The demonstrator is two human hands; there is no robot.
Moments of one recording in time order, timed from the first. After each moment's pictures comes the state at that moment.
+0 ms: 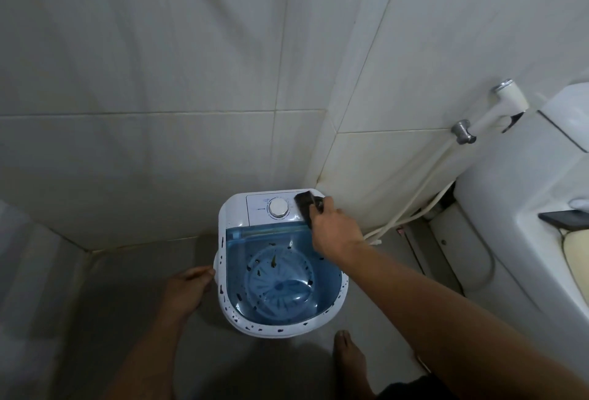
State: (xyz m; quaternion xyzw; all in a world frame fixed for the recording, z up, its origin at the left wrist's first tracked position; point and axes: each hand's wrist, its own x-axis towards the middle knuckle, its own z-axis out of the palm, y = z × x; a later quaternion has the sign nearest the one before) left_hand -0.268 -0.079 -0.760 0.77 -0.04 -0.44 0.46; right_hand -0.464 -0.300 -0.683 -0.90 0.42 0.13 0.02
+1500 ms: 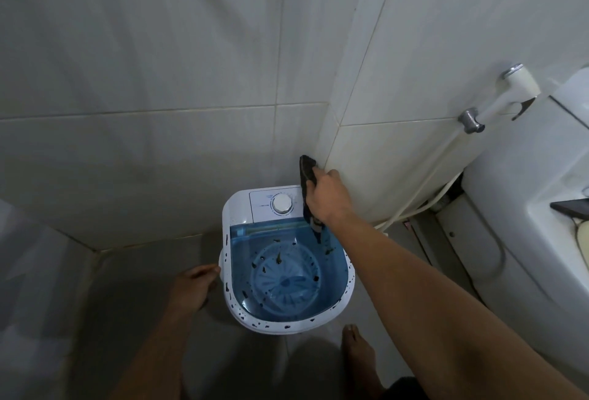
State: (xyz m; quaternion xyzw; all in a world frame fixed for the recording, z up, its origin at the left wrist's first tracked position) left_hand -0.271 -0.082 -0.752 0.77 -0.03 -0.45 0.46; right_hand -0.420 -0.336 -0.685 -0.82 0.52 -0.09 0.23
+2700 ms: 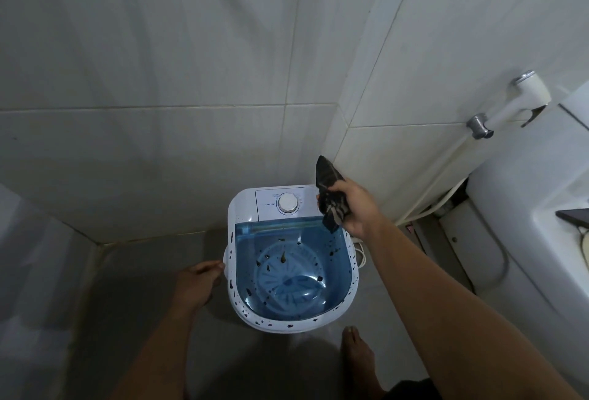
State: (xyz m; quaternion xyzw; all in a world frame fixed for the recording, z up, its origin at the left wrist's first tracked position) left_hand -0.272 -0.082 -0.747 0.76 -0.02 -0.45 0.46; right_hand -0.454 -0.337 -0.671 -0.34 0.46 -0.27 0.77
